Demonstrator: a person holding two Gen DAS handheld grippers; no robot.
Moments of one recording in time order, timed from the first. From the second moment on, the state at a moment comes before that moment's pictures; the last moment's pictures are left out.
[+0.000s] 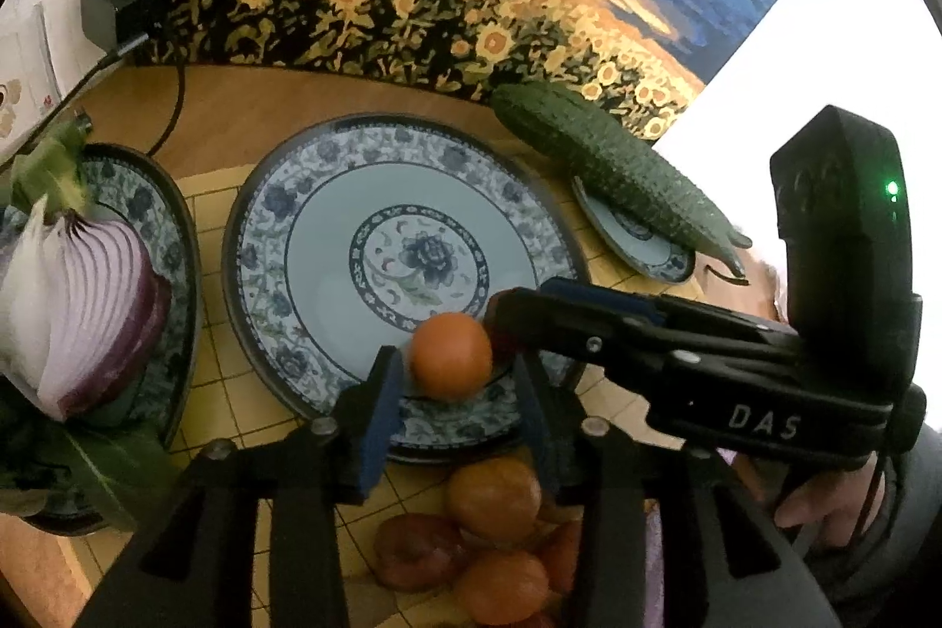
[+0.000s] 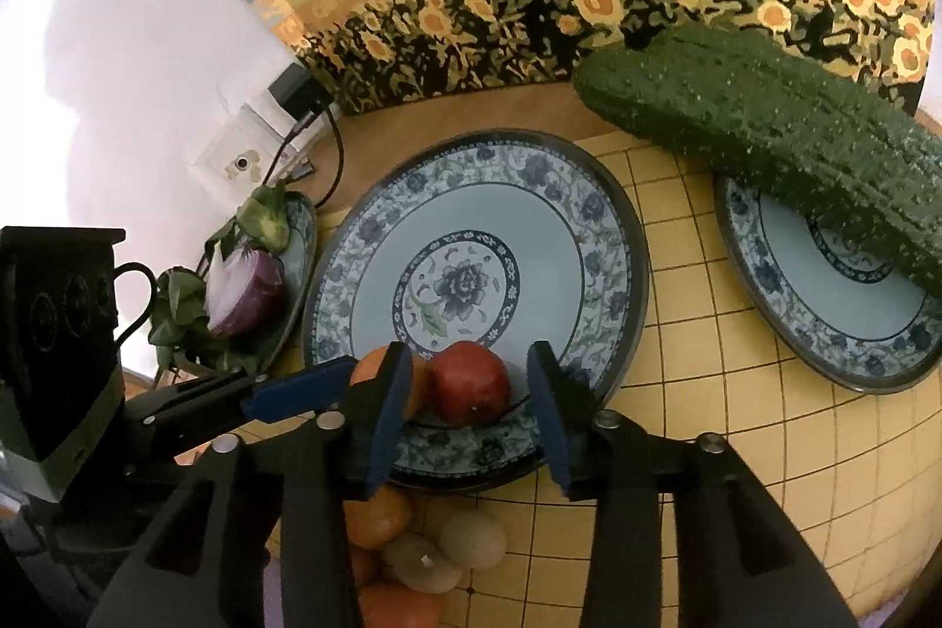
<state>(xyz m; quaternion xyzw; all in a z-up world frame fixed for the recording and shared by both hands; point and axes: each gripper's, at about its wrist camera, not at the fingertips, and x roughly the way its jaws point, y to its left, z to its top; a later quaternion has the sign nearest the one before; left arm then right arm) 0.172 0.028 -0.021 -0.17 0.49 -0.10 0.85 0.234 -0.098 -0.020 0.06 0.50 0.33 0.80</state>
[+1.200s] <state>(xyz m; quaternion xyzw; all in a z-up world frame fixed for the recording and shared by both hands) 0.072 0.026 0.045 -0.16 0.42 0.01 0.89 0.166 -0.127 0.029 0.04 0.46 0.36 0.81</state>
